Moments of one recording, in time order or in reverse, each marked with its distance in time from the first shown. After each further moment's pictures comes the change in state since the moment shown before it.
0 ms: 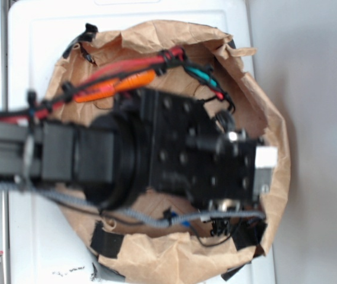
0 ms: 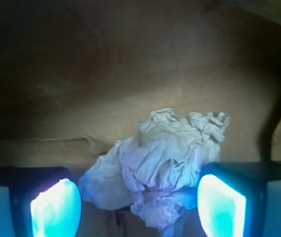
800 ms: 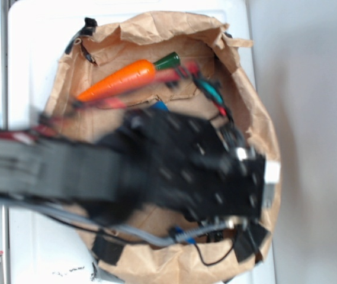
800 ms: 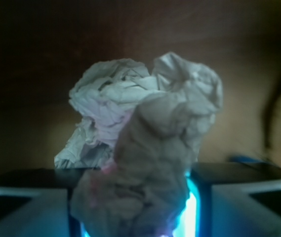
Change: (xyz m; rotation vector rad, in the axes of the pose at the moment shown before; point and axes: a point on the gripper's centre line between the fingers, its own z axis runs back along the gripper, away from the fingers) arm -0.013 0.009 0.044 -0.049 0.076 0.024
